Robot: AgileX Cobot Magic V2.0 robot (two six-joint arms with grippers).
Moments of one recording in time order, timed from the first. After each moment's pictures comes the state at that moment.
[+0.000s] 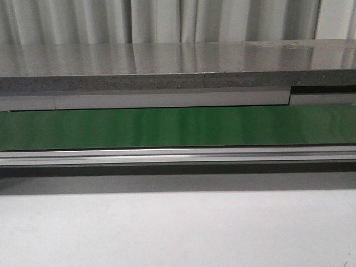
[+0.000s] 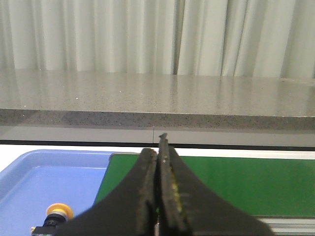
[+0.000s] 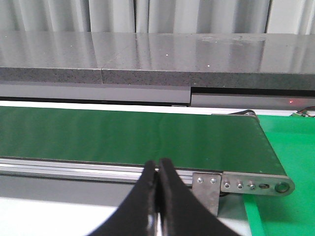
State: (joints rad) left arm -0.01 0.00 0.00 0.00 0.01 -0.06; right arm 0.10 -0.01 0.03 0.02 0.09 -0.01
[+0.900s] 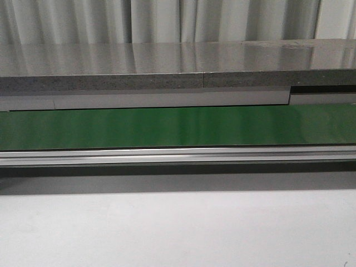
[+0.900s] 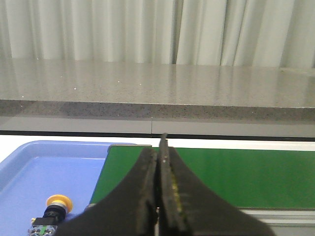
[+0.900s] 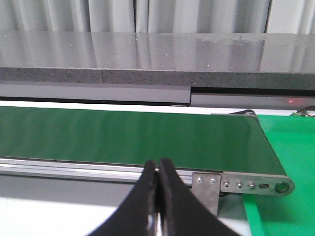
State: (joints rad) left arm -0.01 0.01 -0.07 0.00 0.12 -0.06; right arm 0.10 -0.01 0.03 0.02 0.09 -0.01
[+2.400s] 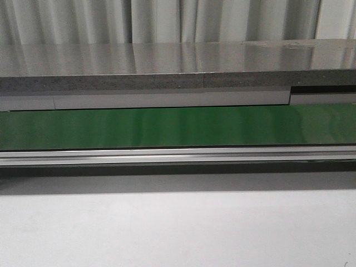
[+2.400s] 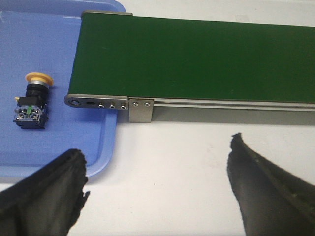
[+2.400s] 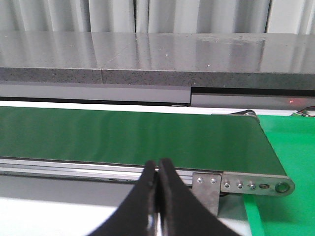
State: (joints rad) left arm -0.01 0.60 -0.67 -0.06 0.85 -0.06; right arm 0.10 -0.01 0.03 0.02 0.09 -0.01
